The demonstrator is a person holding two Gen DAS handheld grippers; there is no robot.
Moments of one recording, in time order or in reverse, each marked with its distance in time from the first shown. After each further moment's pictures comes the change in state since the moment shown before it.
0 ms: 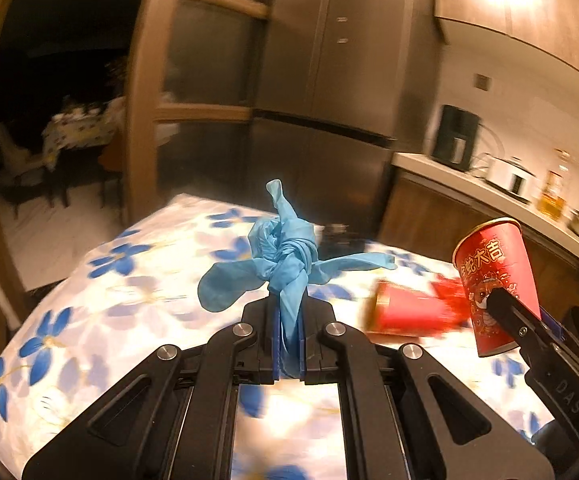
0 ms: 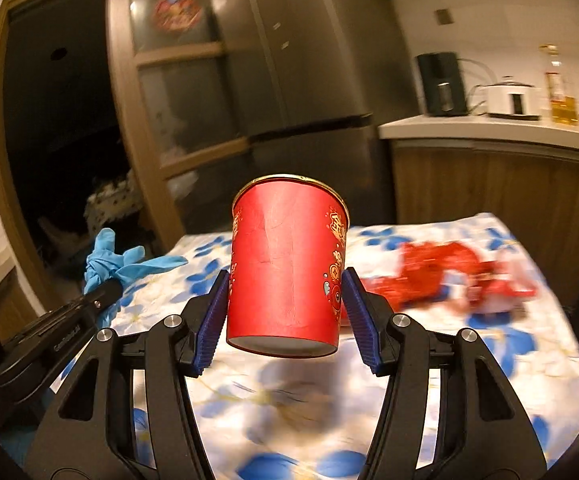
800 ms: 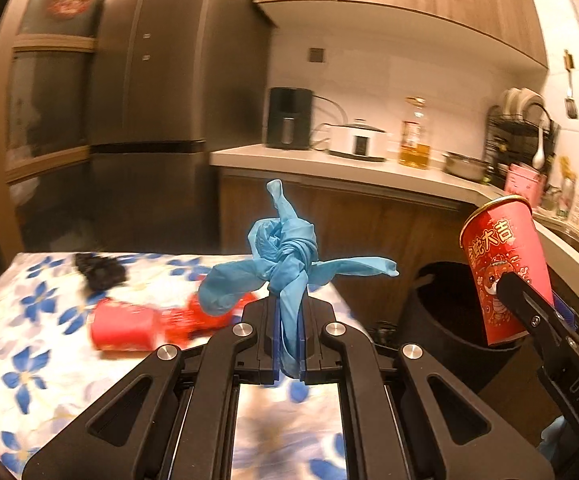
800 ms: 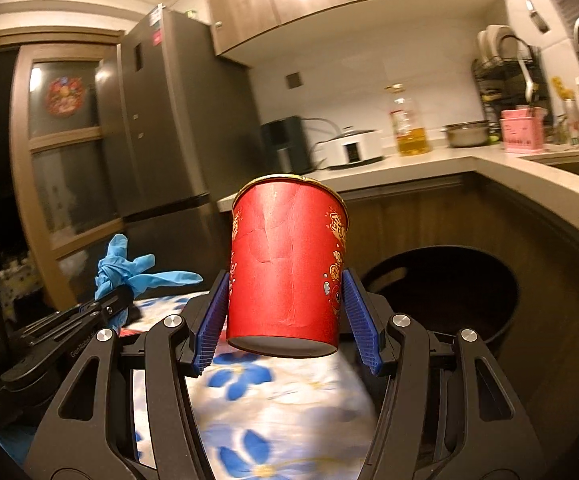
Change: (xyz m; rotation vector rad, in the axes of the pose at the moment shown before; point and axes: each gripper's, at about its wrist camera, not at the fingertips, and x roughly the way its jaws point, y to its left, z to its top) left arm -0.028 -0.249 -0.031 0.263 -0.015 -0.398; right arm -0.154 -0.180 0.007 0.129 -0.243 -0.410
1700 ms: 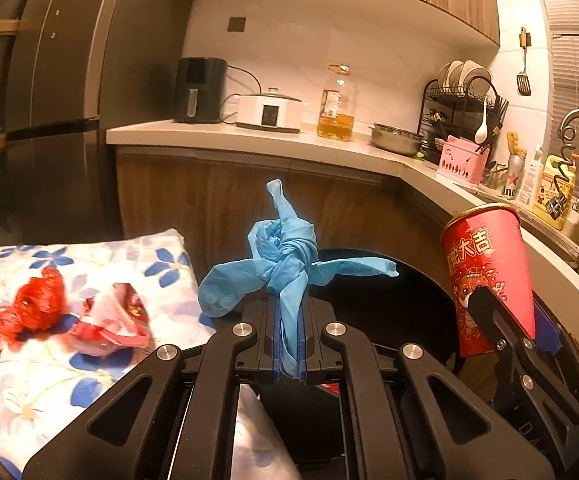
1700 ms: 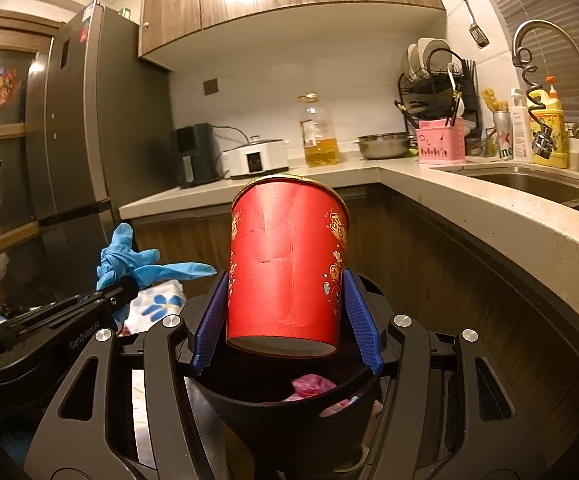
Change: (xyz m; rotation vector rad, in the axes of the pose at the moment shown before) left arm 0.083 -0.129 -0.014 0.020 0.081 -0.242; right arm 0.019 -0.108 -0.005 -0.025 -0.040 -0.292
